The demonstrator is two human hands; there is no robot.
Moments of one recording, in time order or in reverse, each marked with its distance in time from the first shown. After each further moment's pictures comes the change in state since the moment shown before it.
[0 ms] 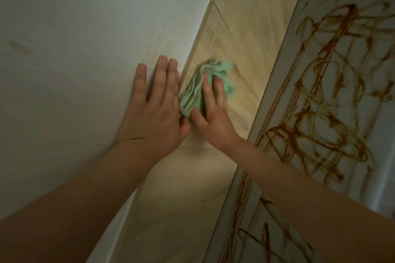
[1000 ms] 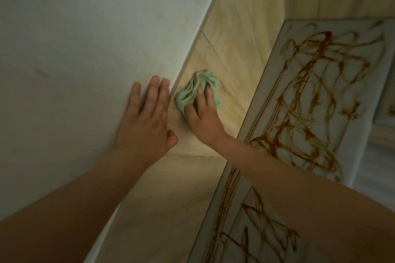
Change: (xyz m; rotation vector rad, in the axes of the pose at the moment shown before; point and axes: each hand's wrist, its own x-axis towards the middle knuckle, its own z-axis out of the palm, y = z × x) left_hand 0.001 -0.002 -0.017 0.031 -0.062 -0.002; right_hand 0.031 -0.005 -0.028 0.046 -0.068 0.177
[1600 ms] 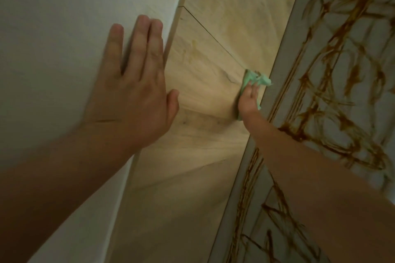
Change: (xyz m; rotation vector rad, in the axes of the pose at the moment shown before) left_hand 0.106 -0.008 -0.004 0.055 -0.009 0.075; right_hand 0.095 0.190 -0.020 0.430 0.280 0.777
